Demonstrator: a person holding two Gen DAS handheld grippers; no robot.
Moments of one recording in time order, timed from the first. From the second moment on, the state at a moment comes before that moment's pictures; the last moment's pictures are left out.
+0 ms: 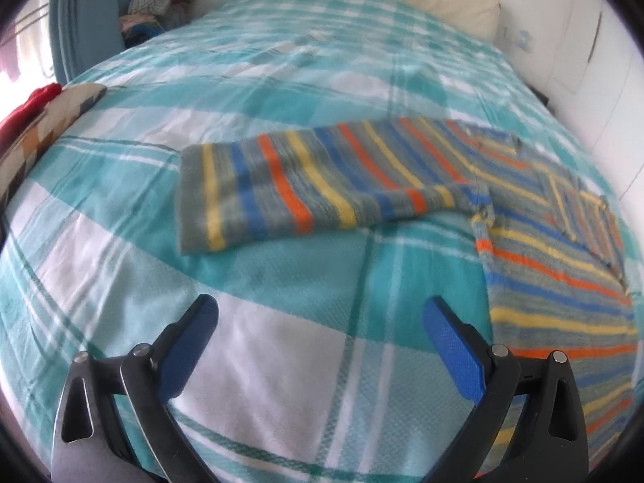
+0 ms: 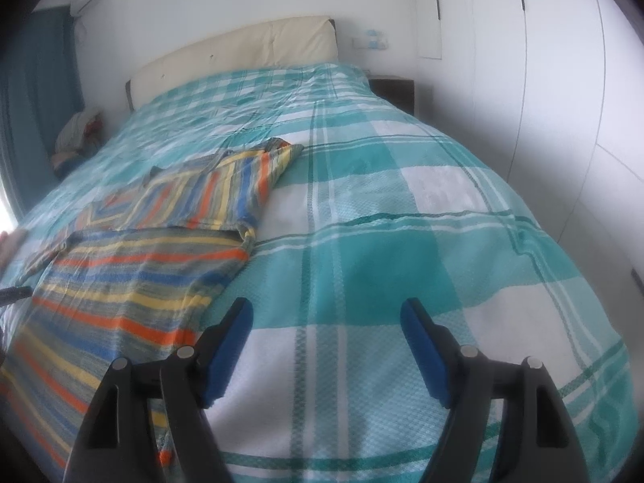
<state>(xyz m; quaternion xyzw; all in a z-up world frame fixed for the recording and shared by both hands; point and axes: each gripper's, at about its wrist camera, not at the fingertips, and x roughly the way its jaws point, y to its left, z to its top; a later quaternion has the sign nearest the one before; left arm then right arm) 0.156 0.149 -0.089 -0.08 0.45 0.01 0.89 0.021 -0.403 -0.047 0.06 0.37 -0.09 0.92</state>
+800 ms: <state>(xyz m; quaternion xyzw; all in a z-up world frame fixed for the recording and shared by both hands) 0.266 0.184 -0.028 -0.15 0.48 -0.01 0.86 0.020 -0.399 -0.042 0.08 0.36 -0.08 0.93</state>
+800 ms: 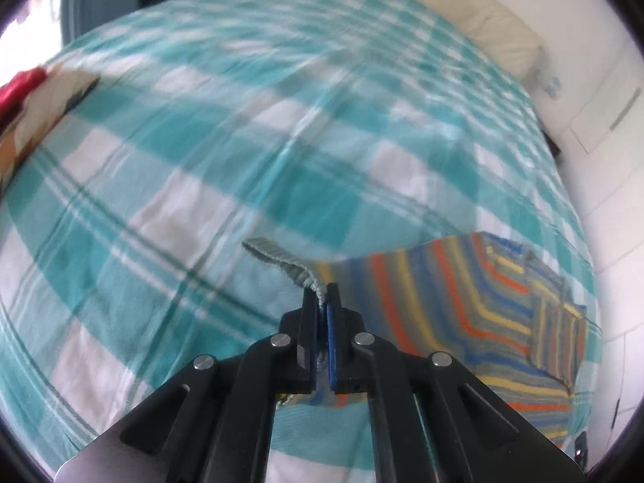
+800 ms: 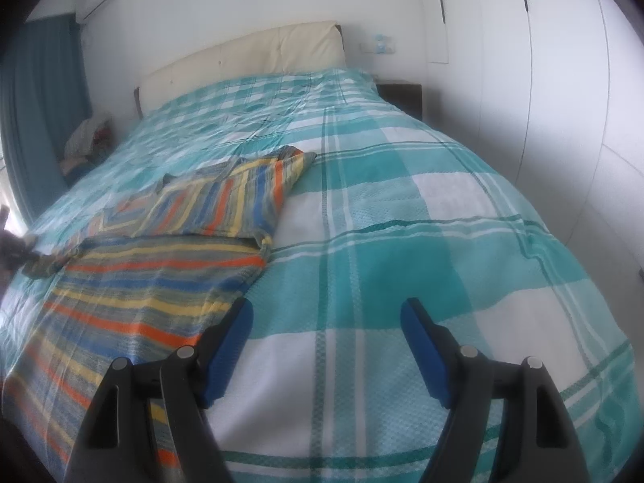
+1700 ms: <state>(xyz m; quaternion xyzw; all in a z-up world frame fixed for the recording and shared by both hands) 0.239 -0.032 -0.013 0.02 0.46 -0.16 0.87 0.020 -0.407 -0.044 0.11 0.36 -0.07 0.92</state>
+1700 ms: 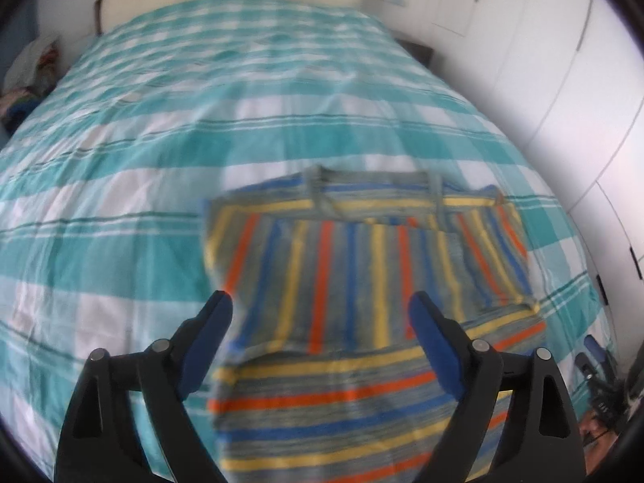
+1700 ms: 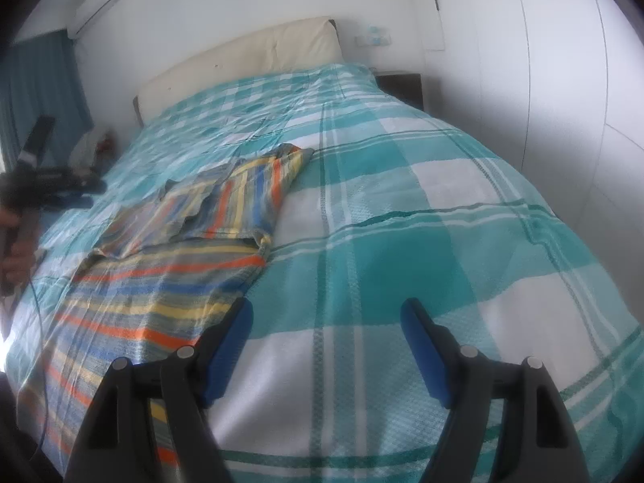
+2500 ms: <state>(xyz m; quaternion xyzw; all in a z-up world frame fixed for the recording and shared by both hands) 0.236 0.132 -0.132 -0.02 0.47 0.04 0.88 0.018 -0.429 -0.065 0.13 0.39 -0.11 0.91</state>
